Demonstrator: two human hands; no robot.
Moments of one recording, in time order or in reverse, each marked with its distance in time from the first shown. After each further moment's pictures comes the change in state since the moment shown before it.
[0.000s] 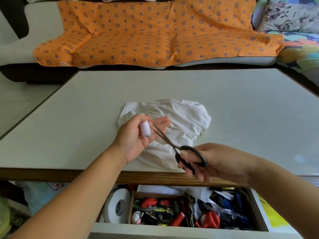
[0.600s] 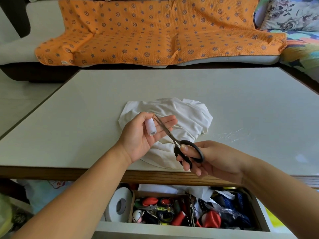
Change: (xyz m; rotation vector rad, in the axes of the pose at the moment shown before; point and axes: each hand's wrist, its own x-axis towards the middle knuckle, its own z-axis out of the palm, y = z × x) left_hand 0.001 -0.004 0.008 -0.016 -0.082 0.038; right_hand 0.009 0.003 0.003 0.145 -0.002 -0.027
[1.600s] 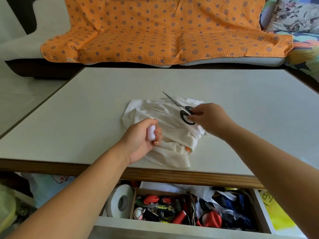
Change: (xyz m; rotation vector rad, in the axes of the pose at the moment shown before) left_hand 0.003 -0.008 -0.020 0.119 0.123 -0.116; right_hand 0.061 -0.043 -0.042 -0.941 0.741 -0.123
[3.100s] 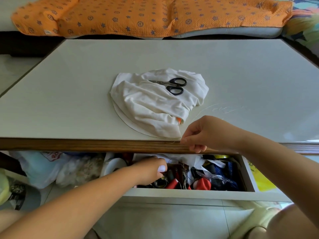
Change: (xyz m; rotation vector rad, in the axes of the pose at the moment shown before) left_hand -0.023 -0.134 -0.028 1.671 -0.475 -0.253; right_hand -0.095 0.021 0.013 0.183 -0.476 0.015
